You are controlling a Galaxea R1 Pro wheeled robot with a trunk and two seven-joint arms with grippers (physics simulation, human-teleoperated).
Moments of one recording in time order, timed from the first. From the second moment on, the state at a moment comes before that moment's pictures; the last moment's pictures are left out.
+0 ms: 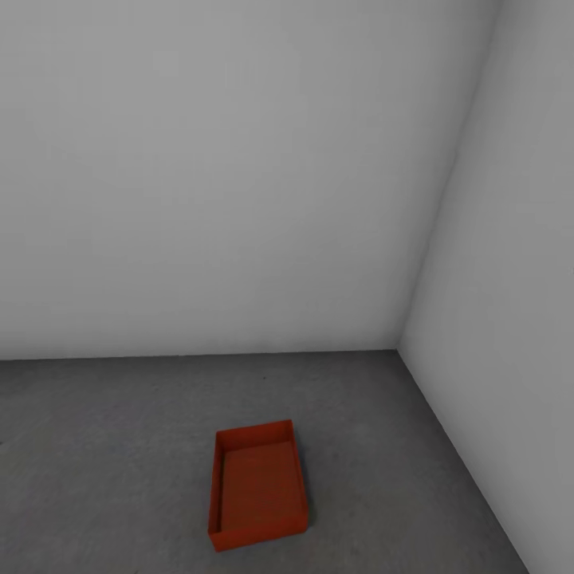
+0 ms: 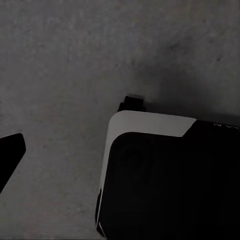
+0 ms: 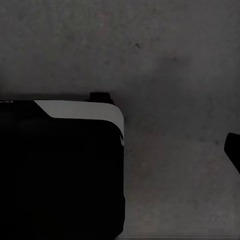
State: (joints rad) left arm -0.36 0.01 0.05 0.00 0.09 0.09 0.12; right arm -0.27 0.08 0.52 0.03 -0.46 -0.07 -0.25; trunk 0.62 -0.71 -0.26
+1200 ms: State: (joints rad) left arm -0.34 0.01 0.05 0.00 0.09 0.04 0.10; right arm -0.27 0.08 0.52 0.03 -0.47 -0.07 -0.25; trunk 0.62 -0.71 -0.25
